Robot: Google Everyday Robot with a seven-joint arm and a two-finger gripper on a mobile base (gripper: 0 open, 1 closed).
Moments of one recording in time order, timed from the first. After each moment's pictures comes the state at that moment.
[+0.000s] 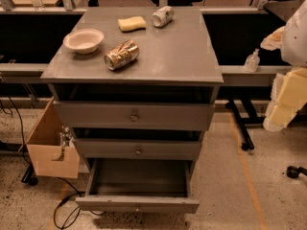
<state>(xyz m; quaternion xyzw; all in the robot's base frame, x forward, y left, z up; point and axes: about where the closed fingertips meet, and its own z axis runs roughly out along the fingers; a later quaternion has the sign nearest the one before) 0.438 -0.216 0.978 -0.60 0.78 -0.04 0.16</state>
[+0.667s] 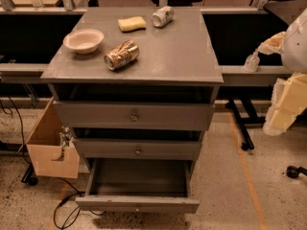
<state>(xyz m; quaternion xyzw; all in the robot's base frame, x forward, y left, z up) 0.438 -0.214 0.969 -0.61 0.77 -0.02 0.18</state>
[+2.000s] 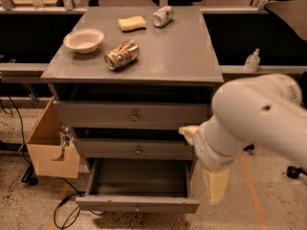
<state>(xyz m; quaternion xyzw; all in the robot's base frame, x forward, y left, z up) 0.406 -0.114 0.755 -0.80 0.59 -0.01 0.13</state>
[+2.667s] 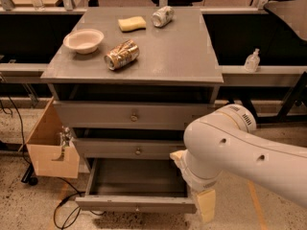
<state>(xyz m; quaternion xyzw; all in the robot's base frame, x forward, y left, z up) 0.383 -0.100 0.673 -0.82 0.57 -0.01 0.06</state>
